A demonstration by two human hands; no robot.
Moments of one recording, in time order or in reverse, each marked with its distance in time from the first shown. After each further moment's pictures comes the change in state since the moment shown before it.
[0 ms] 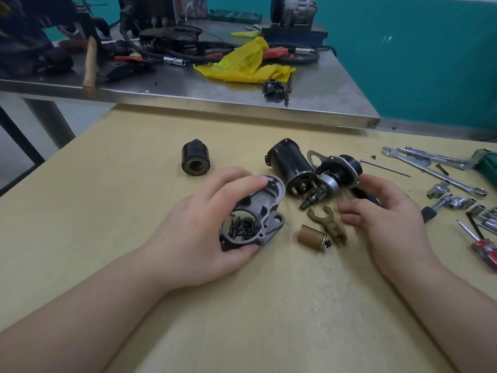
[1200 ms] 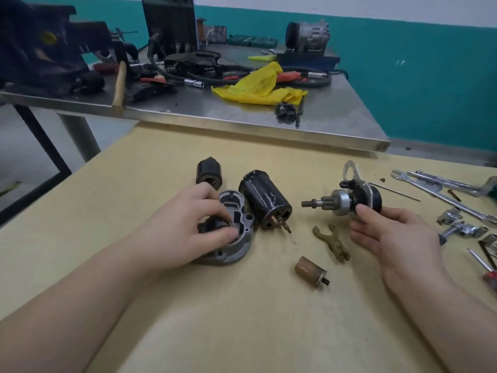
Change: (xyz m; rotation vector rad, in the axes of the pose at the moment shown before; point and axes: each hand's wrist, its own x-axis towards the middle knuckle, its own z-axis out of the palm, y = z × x) left_hand 0.004 -0.033 -0.036 0.045 -0.221 -0.393; right_hand 0.010 -0.016 0.002 0.210 0.116 0.168
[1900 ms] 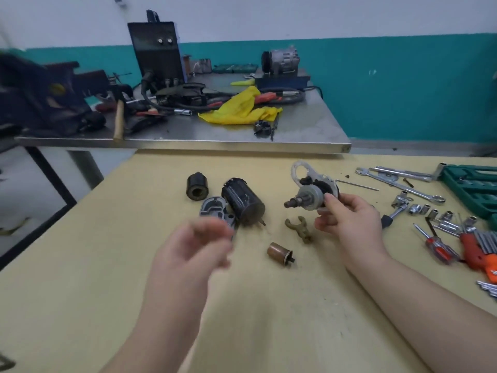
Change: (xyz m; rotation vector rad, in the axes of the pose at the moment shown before) left_hand -0.079 0.140 0.035 -0.930 0.495 -0.261; right_hand -0.019 -0.004 -0.004 -0.018 -0.081 -0.089
